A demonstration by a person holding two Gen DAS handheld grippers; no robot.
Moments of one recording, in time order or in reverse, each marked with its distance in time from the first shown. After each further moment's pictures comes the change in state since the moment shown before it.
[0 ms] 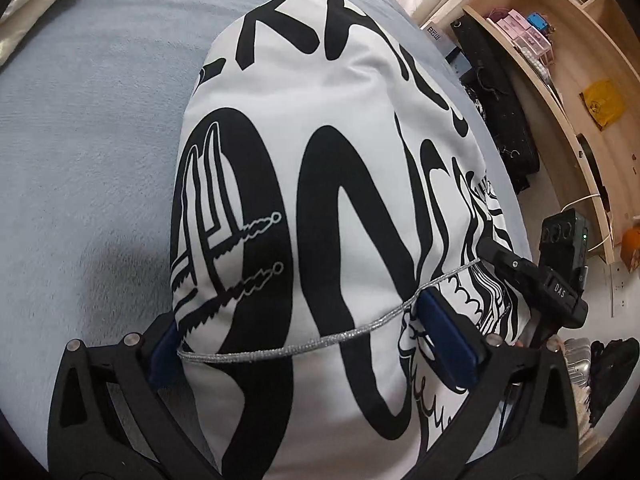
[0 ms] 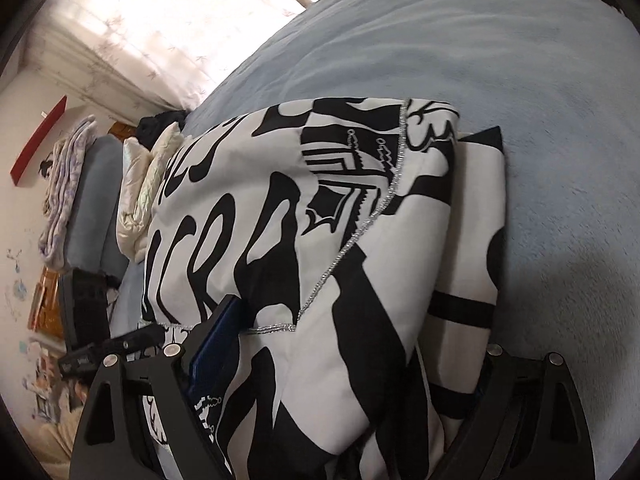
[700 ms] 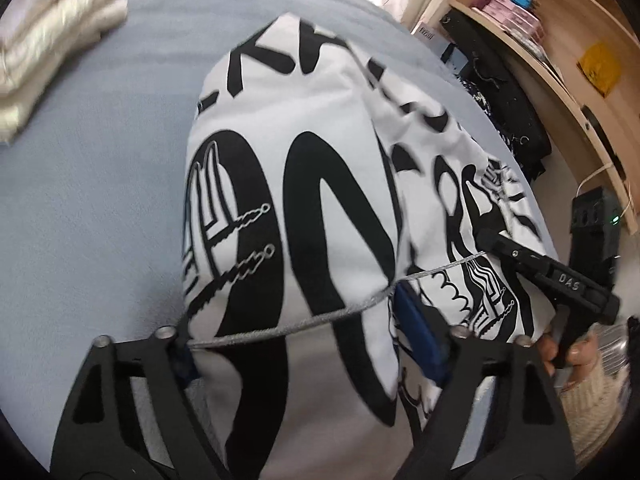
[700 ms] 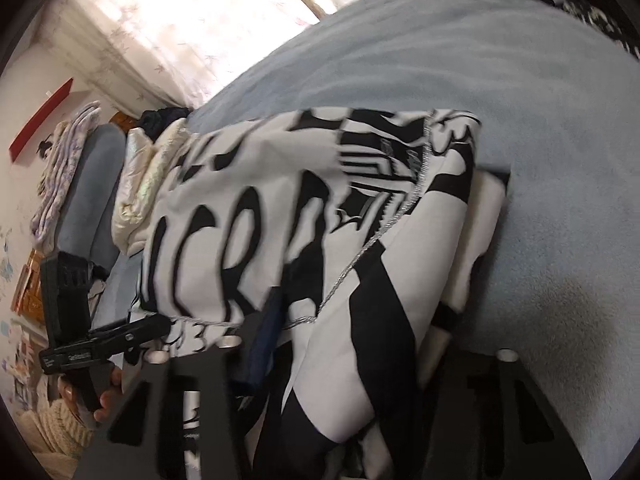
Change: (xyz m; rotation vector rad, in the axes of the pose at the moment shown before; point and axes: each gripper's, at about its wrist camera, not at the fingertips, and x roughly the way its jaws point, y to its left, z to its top) left arm -0.026 -0.050 -0.009 0.148 -0.095 0.130; right arm -0.015 0.059 -0.021 -0.112 -0.071 -0.057
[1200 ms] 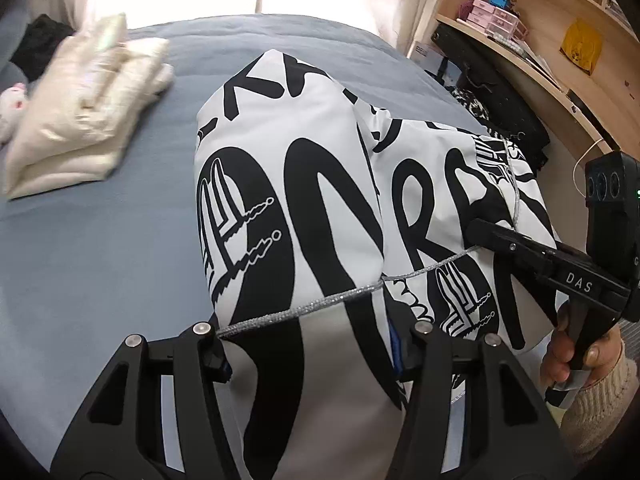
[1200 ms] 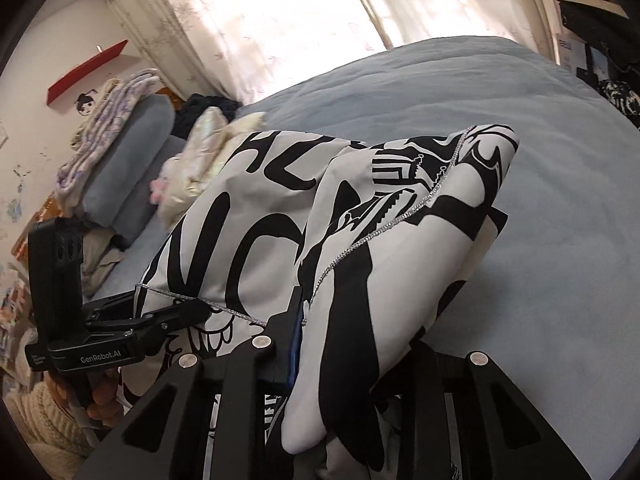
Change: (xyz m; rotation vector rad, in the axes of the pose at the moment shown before) left arm -0.141 0.002 -0.027 0.082 -0.091 0.109; right arm -0.042 0.155 -0.034 -0.156 -0.058 0.039
